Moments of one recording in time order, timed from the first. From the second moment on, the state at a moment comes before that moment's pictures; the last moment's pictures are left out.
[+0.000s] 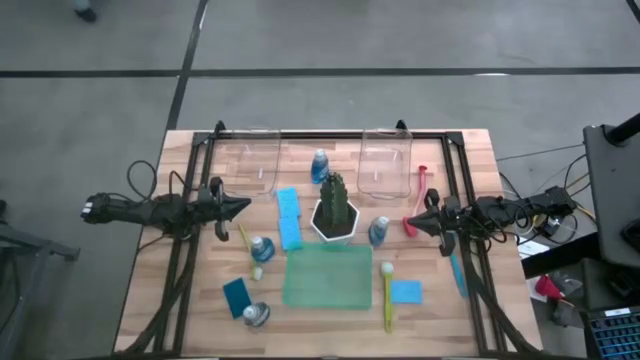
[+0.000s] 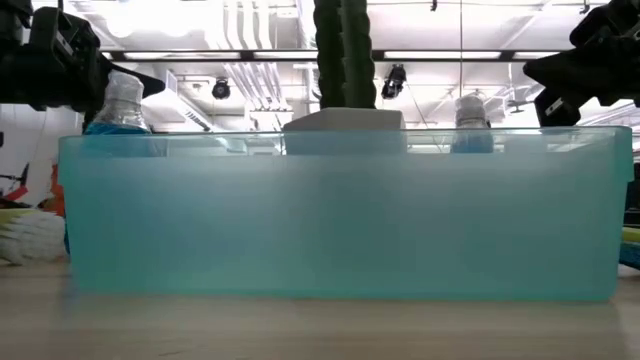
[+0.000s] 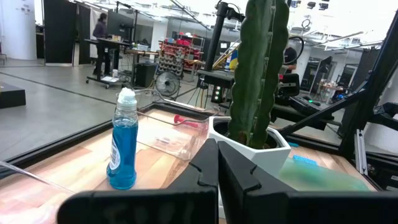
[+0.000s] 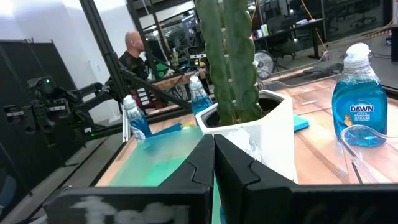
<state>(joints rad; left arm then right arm) -0.16 0.01 0.01 0.05 -0.41 -0.16 0.26 0.01 0.01 0.04 0.20 0.32</state>
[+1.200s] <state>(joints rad) -0.16 0.01 0.01 0.05 -0.41 -0.16 0.26 0.01 0.01 0.14 0.22 0.63</state>
